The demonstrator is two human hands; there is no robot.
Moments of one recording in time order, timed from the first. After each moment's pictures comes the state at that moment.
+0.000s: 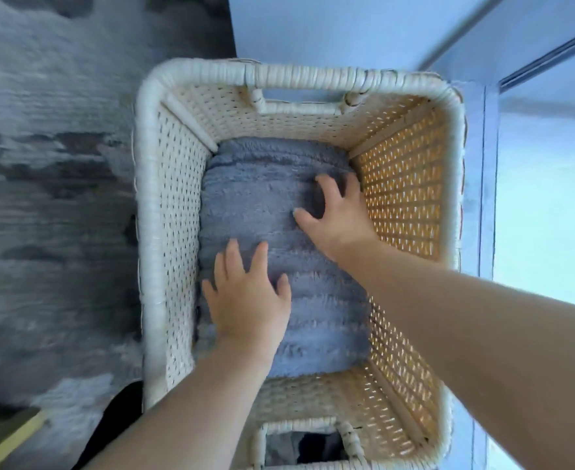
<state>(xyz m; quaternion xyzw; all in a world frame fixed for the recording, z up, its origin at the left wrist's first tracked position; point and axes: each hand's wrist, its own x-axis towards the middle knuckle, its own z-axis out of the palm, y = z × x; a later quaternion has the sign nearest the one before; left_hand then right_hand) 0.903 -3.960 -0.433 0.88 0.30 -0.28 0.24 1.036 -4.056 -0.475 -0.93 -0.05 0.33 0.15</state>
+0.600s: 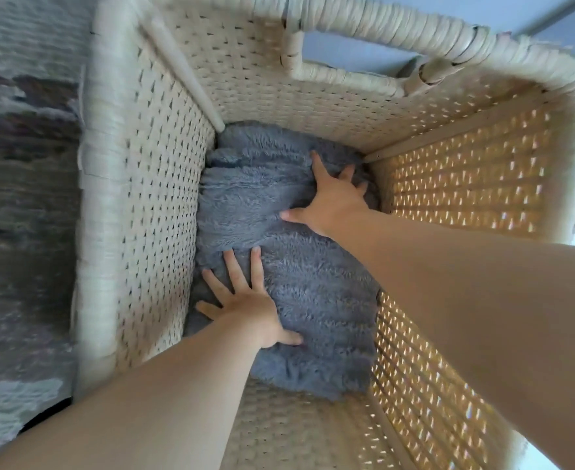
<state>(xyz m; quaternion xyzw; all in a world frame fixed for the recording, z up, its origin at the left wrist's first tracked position) 0.916 -3.962 -0.541 0.69 0.31 -0.63 0.19 1.077 -4.018 -0.554 -0.88 -0.06 0.47 0.02</state>
